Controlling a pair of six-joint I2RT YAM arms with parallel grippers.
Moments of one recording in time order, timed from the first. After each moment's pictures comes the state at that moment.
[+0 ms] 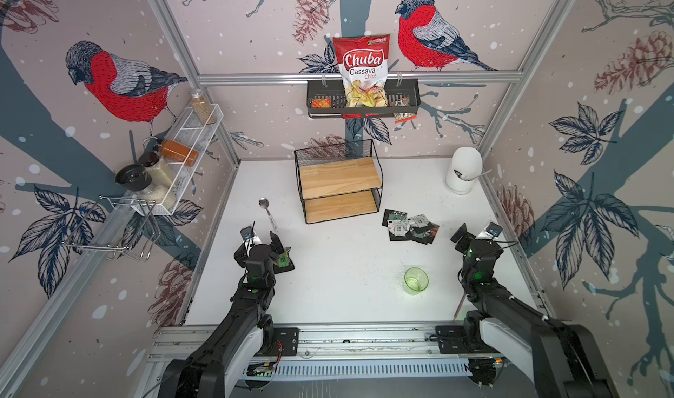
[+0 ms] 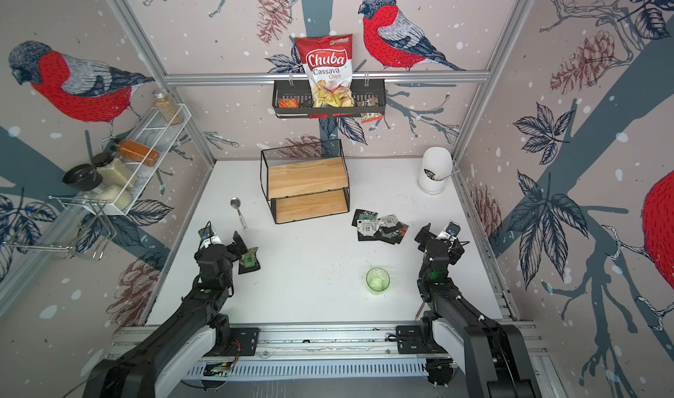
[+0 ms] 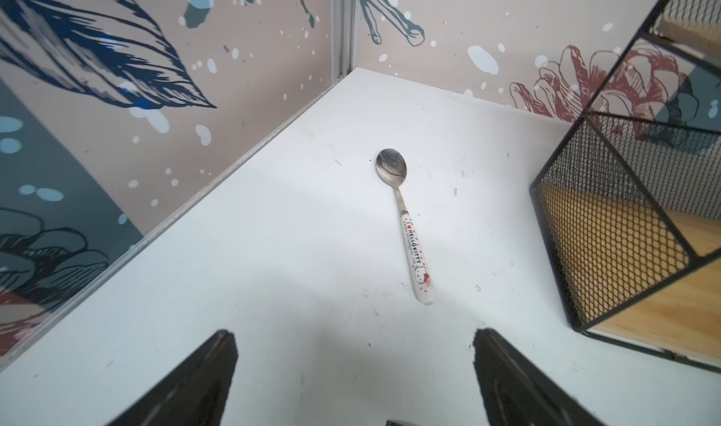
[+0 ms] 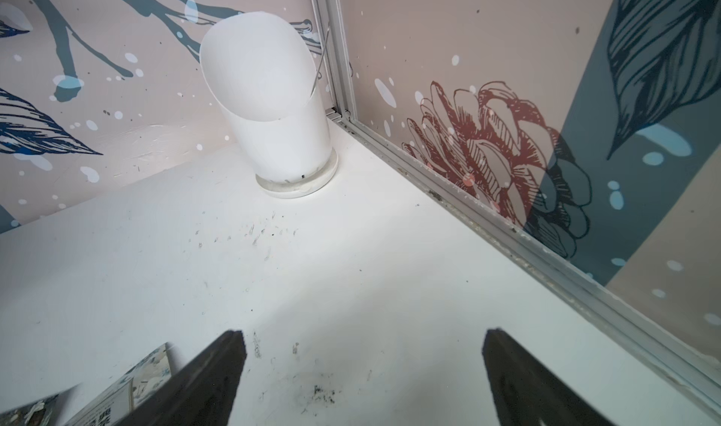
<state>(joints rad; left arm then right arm) -0.11 0.88 0.11 0.39 -0.44 -0.24 0.10 1.05 0.08 0.69 0.50 0.24</state>
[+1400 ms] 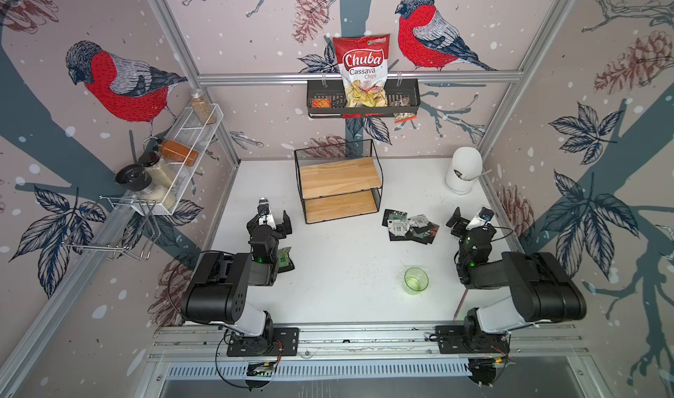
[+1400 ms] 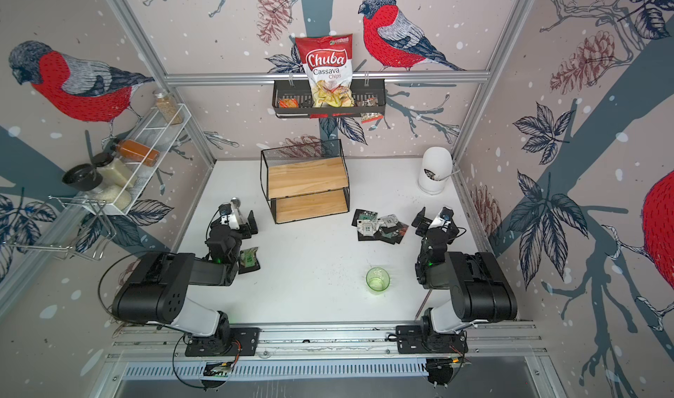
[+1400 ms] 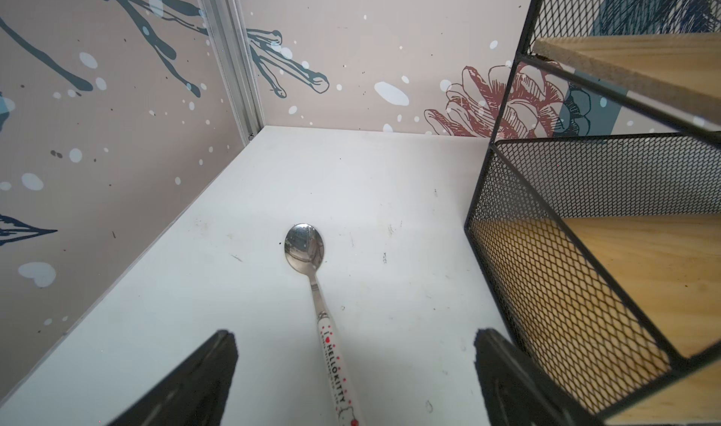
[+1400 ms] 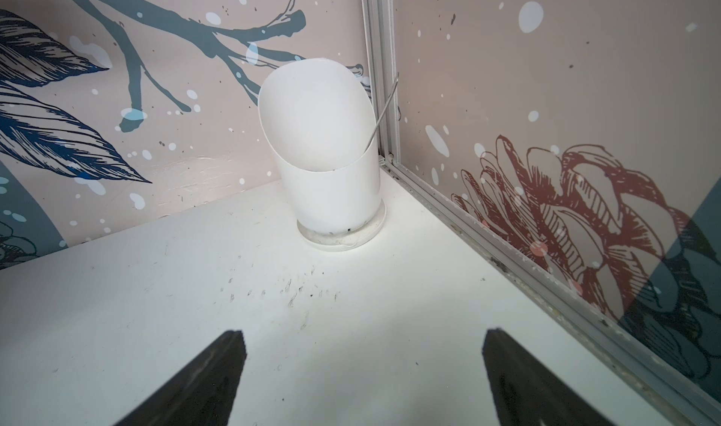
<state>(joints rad) -0.03 1.53 0.26 1.05 -0.18 -0.02 0.04 1.51 0.20 1.19 0.36 0.13</state>
